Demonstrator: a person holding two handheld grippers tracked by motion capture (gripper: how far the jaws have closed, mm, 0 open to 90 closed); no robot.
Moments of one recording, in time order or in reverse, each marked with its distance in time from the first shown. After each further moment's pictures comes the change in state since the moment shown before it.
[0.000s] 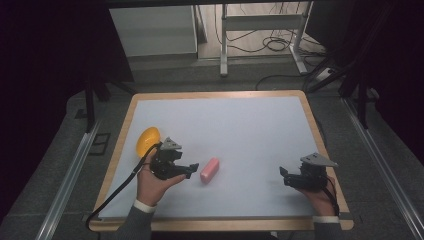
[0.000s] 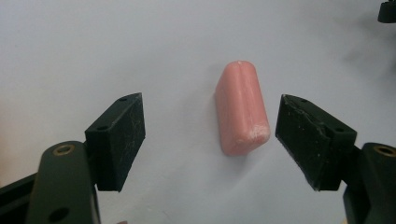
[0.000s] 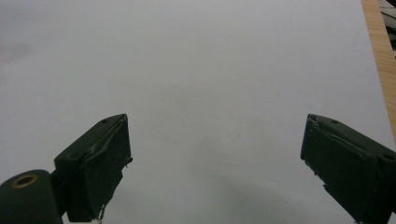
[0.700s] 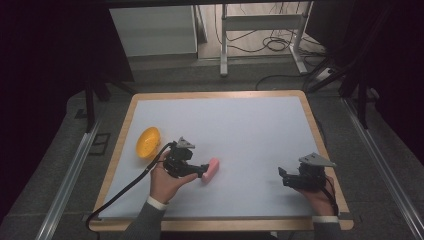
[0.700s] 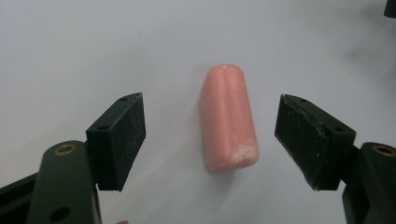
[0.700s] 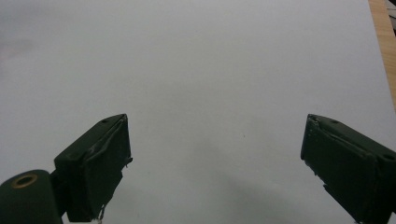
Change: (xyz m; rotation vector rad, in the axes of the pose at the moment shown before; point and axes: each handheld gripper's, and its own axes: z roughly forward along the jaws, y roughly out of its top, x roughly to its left) left arm -0.017 0.013 0.030 0.057 -0.016 0.023; right arm 0.002 -0.001 0.002 0.000 0.010 -0.014
